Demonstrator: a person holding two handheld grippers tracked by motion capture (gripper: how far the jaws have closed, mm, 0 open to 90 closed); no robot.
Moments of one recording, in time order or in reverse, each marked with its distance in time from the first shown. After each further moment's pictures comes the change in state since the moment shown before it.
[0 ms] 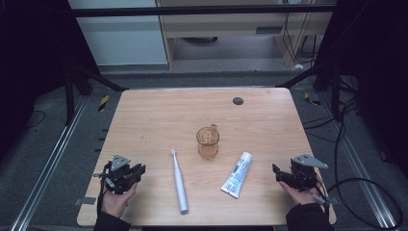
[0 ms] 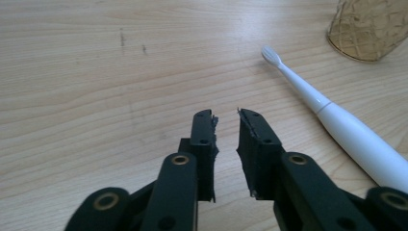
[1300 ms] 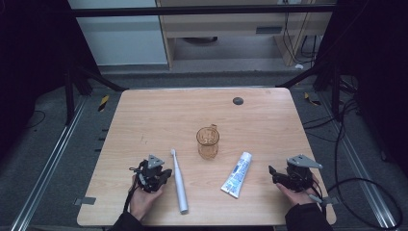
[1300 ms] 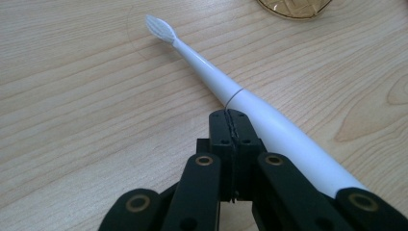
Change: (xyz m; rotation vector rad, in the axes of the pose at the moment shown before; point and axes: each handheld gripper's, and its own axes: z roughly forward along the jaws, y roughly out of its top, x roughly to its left) left arm -0.061 0.006 0.052 0.124 -0.111 0.113; right arm 0.008 -0.001 0.004 0.015 0.021 -0.052
